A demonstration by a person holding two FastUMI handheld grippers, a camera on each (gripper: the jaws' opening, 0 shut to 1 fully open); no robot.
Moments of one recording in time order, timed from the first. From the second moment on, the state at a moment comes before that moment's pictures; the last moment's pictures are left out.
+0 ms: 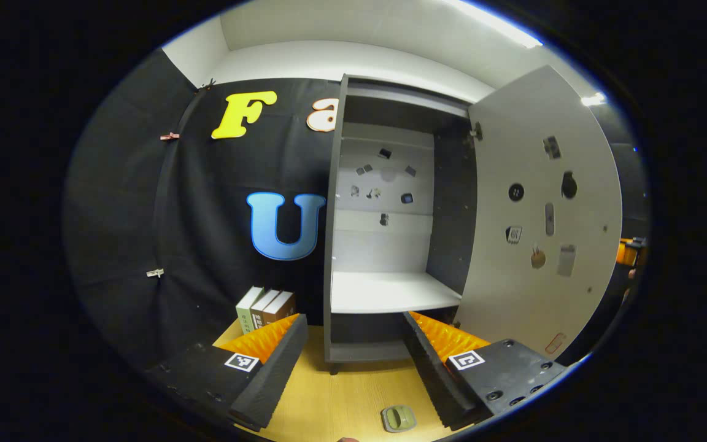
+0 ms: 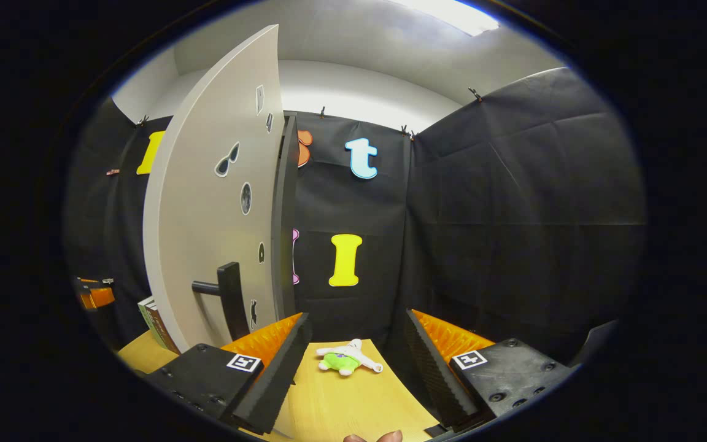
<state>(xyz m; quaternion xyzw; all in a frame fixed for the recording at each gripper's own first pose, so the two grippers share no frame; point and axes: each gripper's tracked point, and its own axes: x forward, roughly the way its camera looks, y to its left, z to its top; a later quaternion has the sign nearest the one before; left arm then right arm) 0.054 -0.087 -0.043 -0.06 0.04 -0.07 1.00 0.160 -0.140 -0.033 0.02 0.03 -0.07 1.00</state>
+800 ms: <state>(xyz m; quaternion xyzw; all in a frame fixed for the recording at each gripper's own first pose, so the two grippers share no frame) 0.006 0.007 -0.029 -0.02 0.04 -0.01 1.00 0.139 -0.099 -0.028 0.04 0.03 -0.08 1.00</state>
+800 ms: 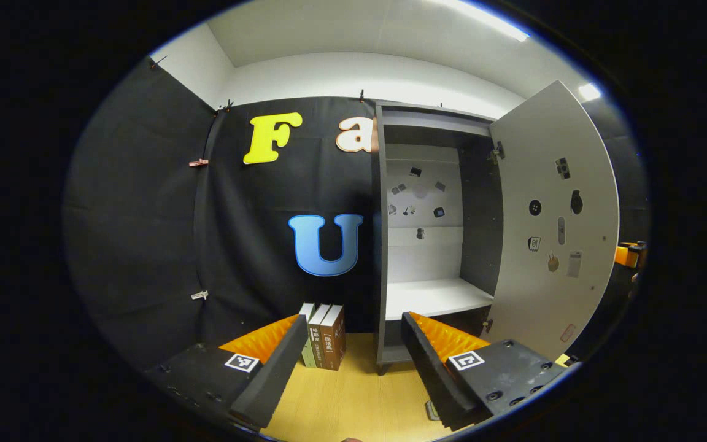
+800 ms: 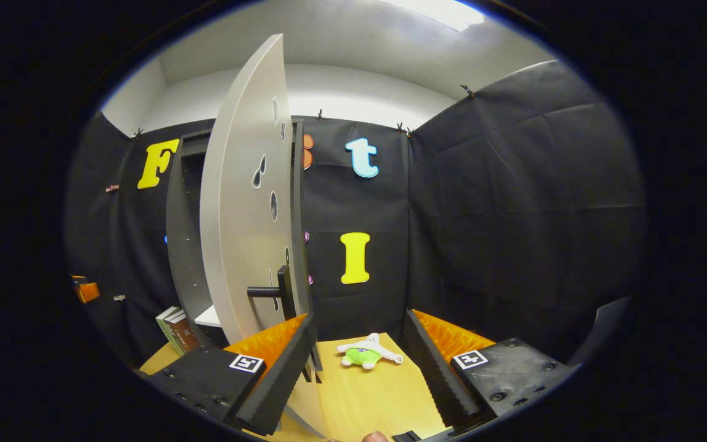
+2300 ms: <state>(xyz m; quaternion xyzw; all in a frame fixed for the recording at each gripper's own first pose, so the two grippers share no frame) 0.002 0.034 -0.033 -0.01 0.04 -0.02 1.00 0.147 0.127 -0.035 0.05 0.05 0.10 0.99</state>
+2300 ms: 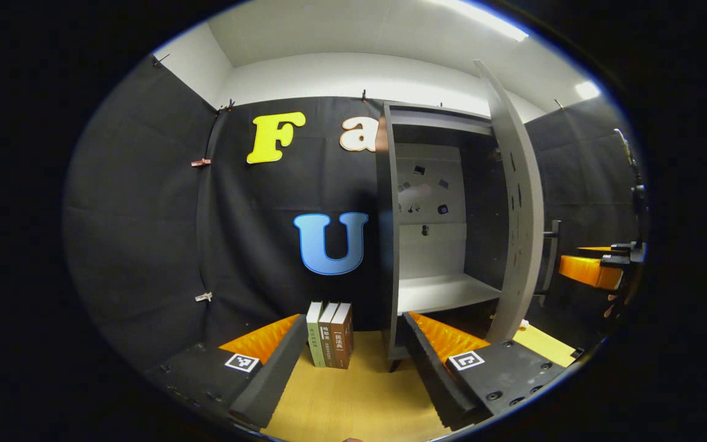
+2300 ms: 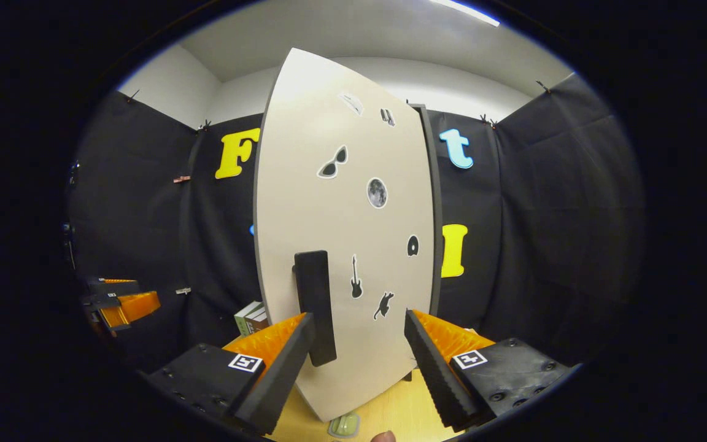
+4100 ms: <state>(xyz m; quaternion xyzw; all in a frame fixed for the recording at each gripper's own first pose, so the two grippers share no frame) -0.003 0.022 -0.027 0.00 0.03 -0.02 1.00 -0.004 -0.036 0.009 0.05 -0.01 0.03 1.00</state>
